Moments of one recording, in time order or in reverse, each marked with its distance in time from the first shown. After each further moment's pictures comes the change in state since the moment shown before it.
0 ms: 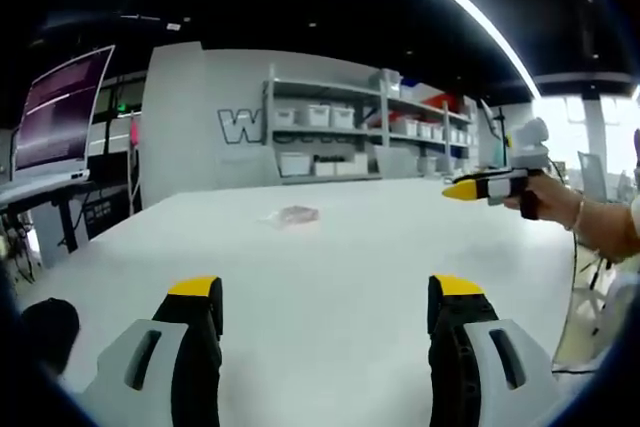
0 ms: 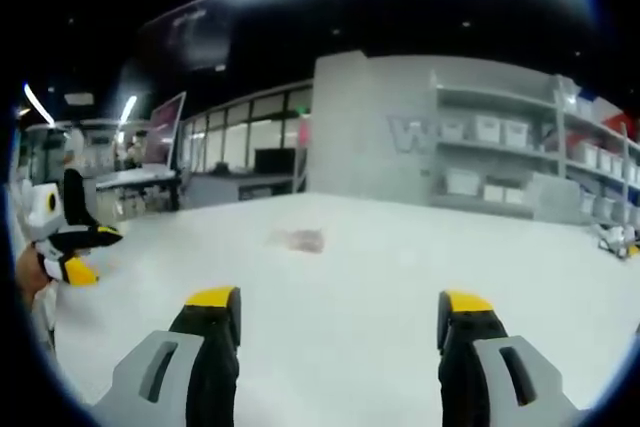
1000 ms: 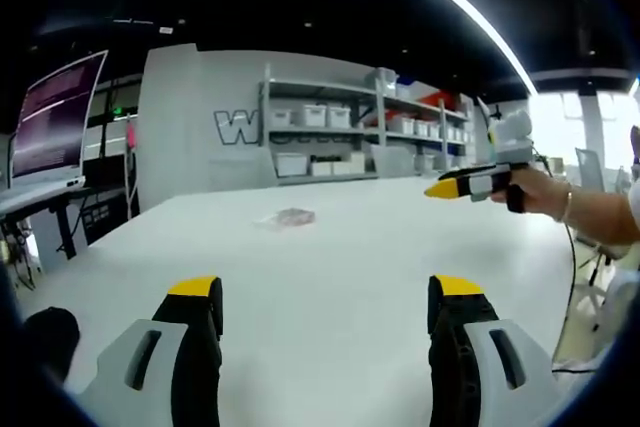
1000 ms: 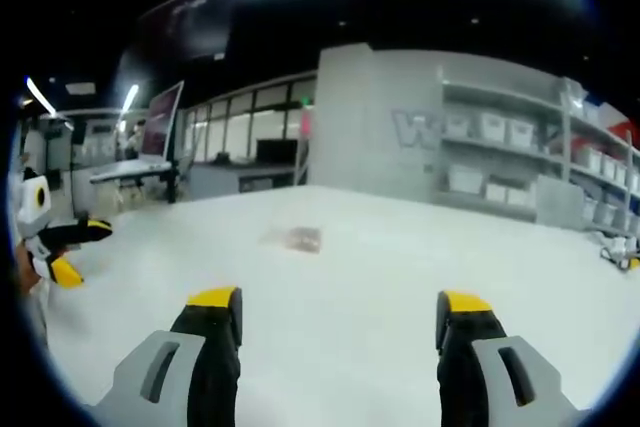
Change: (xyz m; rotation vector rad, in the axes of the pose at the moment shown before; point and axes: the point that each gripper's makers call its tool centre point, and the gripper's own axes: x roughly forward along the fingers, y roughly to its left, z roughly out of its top) left arm 0.002 -0.004 0.005 0.015 0.003 -0.010; right arm 0.024 -0.001 0.004 -0.030 0.040 0.010
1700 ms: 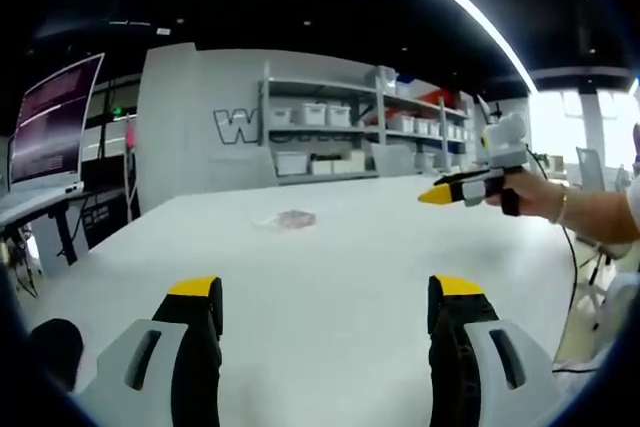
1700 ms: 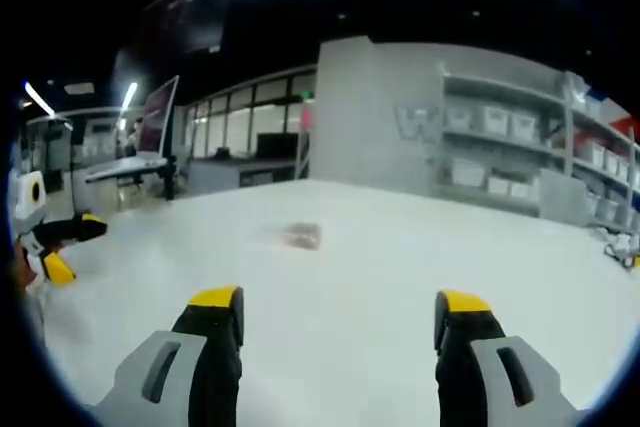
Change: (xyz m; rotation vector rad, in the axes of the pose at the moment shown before) left arm 0.006 0.002 0.007 0.006 0.014 -0.001; right arm 0.015 -0.004 -0.002 0.010 0.027 0.007
